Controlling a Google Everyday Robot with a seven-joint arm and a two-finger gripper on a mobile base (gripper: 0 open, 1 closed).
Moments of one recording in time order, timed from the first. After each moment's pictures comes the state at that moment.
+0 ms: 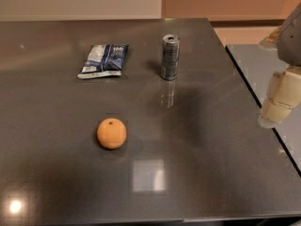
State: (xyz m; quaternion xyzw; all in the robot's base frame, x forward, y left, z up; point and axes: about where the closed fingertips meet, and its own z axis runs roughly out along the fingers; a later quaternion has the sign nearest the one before) arm 0.438 -0.217 0.976 -0.60 0.78 -0.03 0.16
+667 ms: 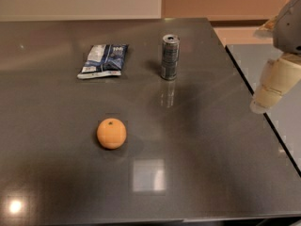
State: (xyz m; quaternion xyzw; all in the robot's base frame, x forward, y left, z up) arm 0.464 -0.209 0.985 -0.60 0.77 -0.02 0.19
